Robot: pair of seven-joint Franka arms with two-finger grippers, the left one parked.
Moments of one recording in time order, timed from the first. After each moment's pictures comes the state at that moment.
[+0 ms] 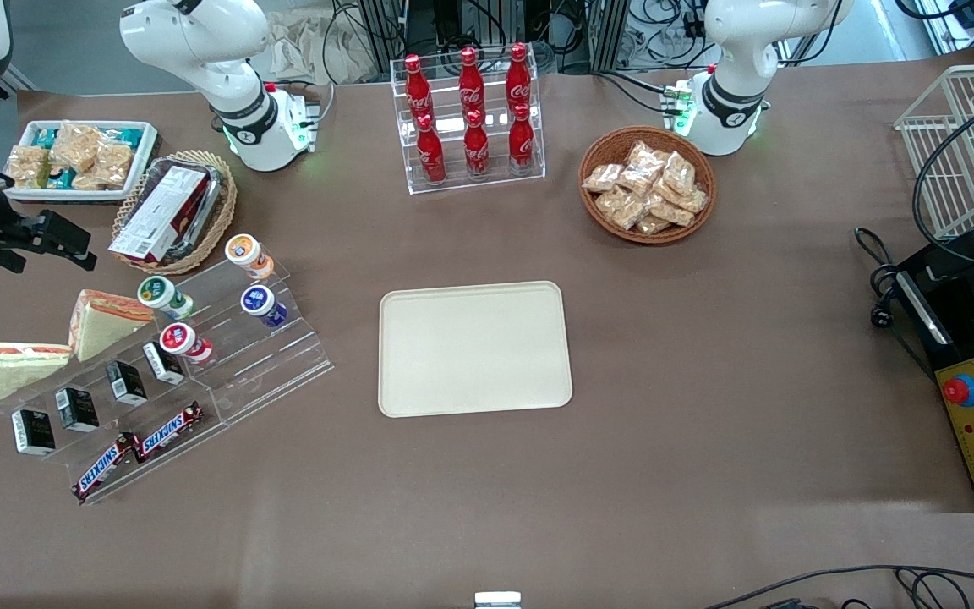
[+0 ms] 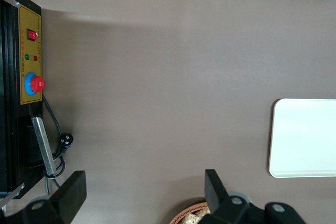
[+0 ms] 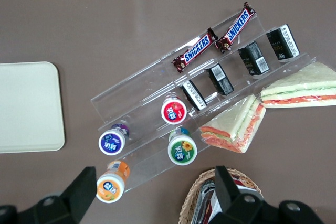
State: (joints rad) arm 0.05 -0.10 -0.10 -1.71 0.00 1.64 -0.02
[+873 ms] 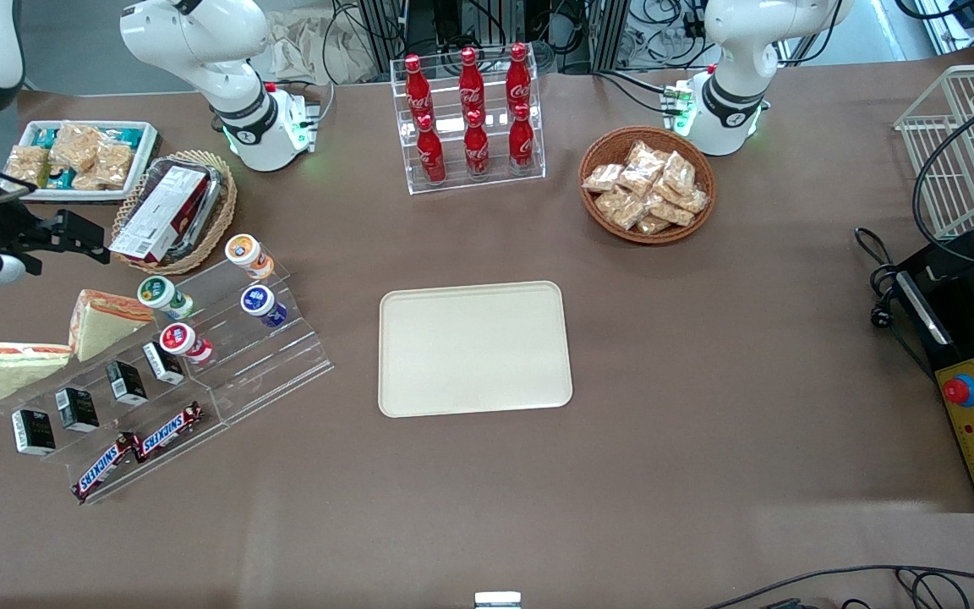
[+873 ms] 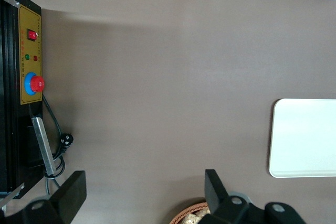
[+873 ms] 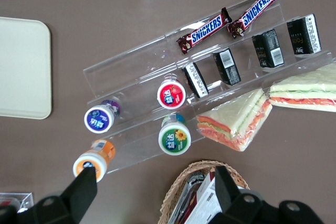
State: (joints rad) arm 0.04 -0.11 -0.12 -1.81 0.00 1.66 -0.19
